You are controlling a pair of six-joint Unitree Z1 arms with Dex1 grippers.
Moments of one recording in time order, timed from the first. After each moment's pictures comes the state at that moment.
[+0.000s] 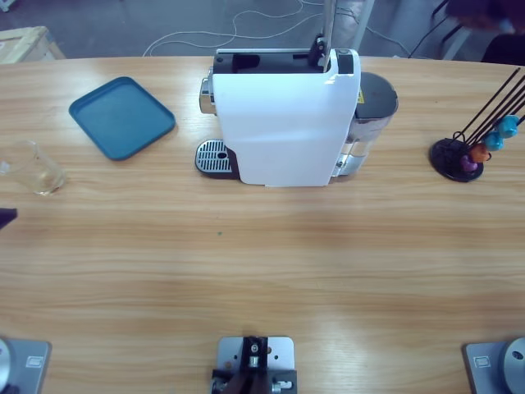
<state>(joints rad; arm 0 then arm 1) -1.04 0.87 -0.86 0.59 0.13 -0.11 0.80 1.40 -1.08 0.10 -0.35 0.61</state>
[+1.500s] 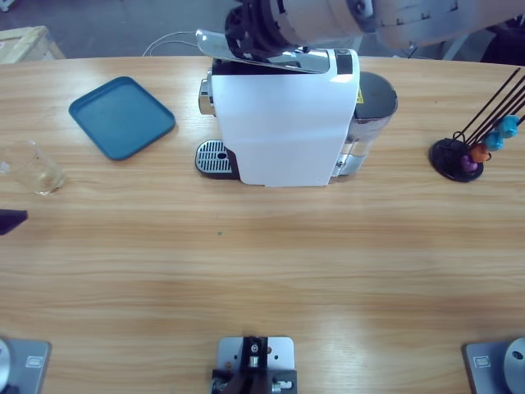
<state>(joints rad) -1.04 0.90 -0.86 0.59 0.13 -0.11 0.87 1.92 -1.39 0.01 -0.17 0.60</state>
